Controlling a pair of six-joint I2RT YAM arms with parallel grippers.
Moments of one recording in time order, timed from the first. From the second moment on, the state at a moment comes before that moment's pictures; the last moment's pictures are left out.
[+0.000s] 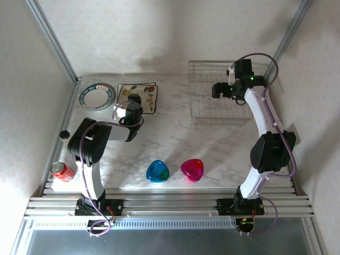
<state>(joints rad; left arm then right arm) -0.35 1.94 0.92 0.64 -0.48 -1.59 0.12 1.77 1.75 -0.95 -0.08 0.09</state>
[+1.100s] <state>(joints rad) -0.32 1.91 1.02 0.36 -0.21 -1.41 0.12 1.72 1.65 -0.87 -0.11 0.12</state>
